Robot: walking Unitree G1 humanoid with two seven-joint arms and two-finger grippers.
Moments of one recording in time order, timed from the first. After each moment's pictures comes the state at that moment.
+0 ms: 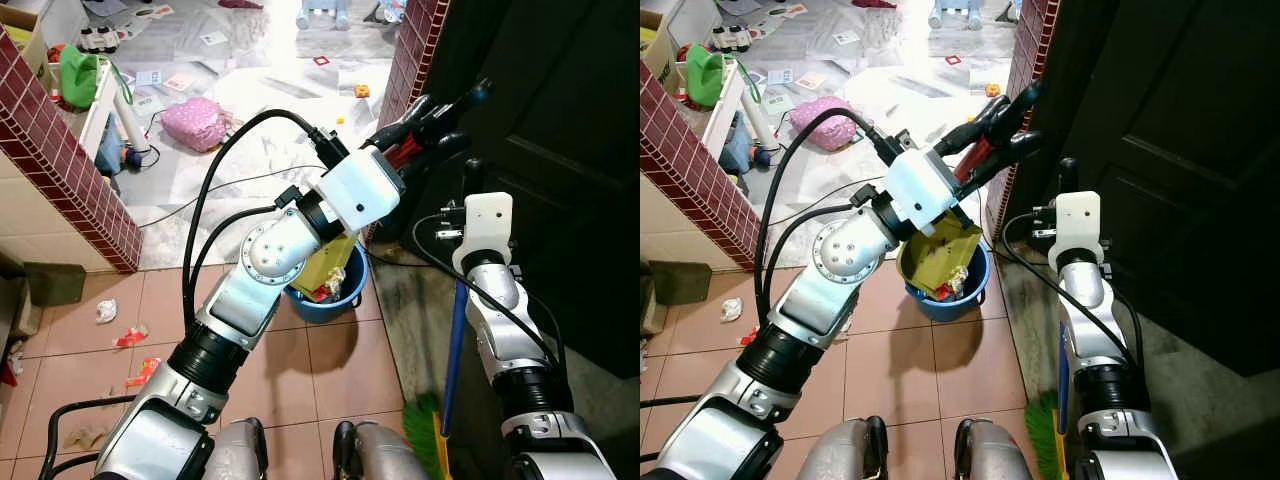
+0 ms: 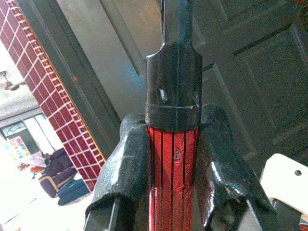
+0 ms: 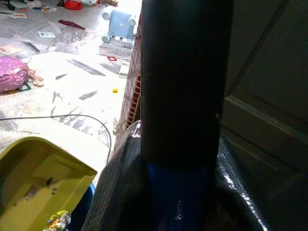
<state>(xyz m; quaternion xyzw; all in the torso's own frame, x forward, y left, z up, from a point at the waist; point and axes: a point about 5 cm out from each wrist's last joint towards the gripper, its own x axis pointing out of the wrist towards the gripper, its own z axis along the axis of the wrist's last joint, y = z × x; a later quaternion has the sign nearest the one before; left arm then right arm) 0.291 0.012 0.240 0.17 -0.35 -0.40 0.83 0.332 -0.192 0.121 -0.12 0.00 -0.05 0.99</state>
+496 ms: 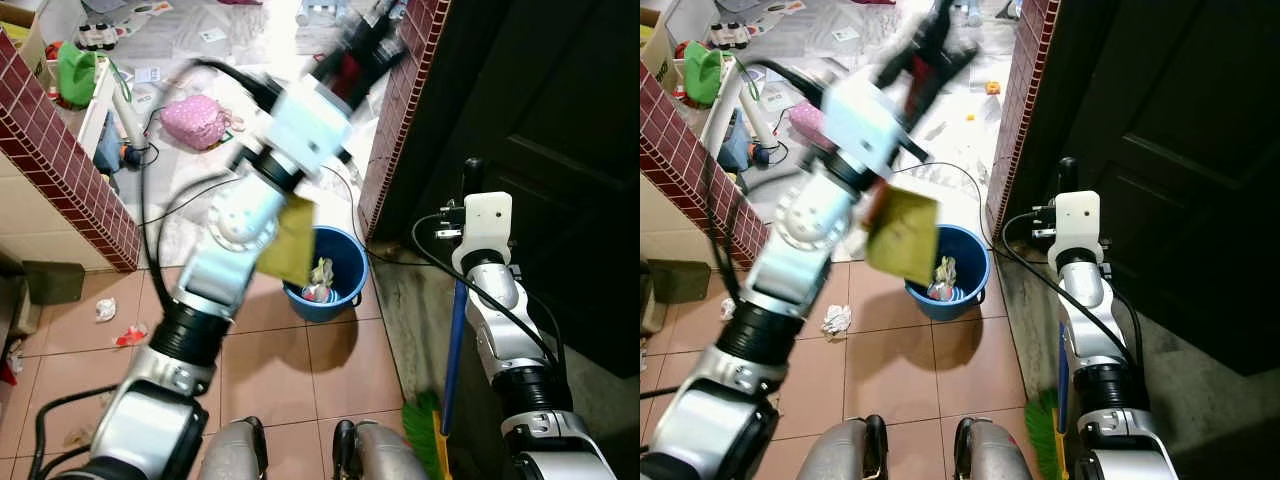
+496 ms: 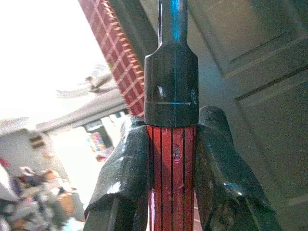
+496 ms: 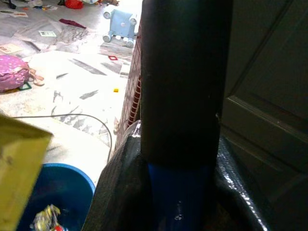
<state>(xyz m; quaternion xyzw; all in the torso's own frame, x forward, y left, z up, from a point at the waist) 0.312 0.055 0.280 0.18 -0.41 -0.24 0.86 0.333 -0.192 0.120 -0.12 0.00 -0.05 0.99</state>
